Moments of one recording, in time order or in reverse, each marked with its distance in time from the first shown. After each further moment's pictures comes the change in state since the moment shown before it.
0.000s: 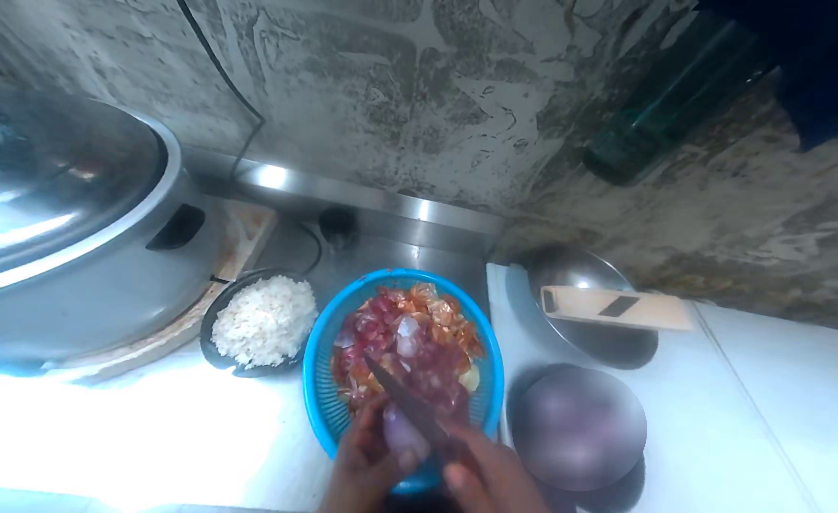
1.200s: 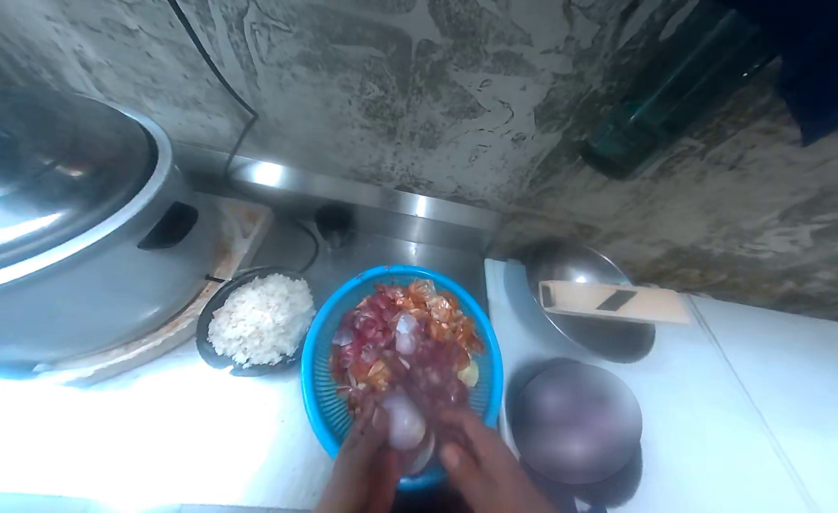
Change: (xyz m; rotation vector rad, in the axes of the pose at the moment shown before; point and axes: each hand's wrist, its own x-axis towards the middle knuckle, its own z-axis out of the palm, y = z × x) left_hand 0.001 -0.007 0.006 -0.371 0.228 -0.234; right_hand 0.009 0.017 0.007 0.223 -0.042 0.047
